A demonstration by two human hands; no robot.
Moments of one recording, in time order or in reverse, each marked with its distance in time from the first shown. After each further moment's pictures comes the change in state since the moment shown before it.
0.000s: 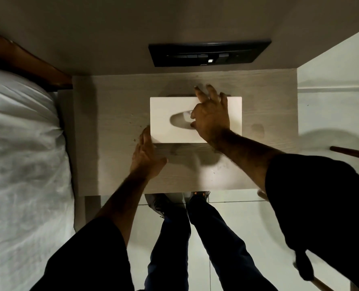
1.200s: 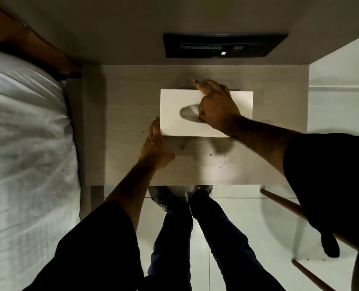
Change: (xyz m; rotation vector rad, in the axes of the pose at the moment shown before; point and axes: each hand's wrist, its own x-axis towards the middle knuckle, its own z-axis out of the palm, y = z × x) left_hand 0.003 0.006 -0.007 -0.028 -0.173 -0.108; right_hand 0.014 0.005 -0.007 -0.039 -0.081 -0.210
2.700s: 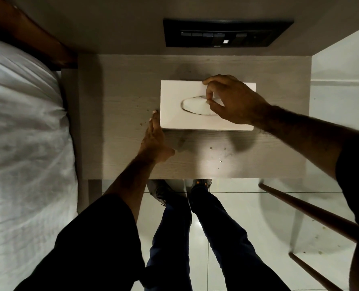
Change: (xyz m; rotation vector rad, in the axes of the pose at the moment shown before) left_hand 0.006 -0.008 0.007 -0.014 -0.056 -0.028; right_hand -0.031 0.037 -0.006 0.270 0.181 -0.218
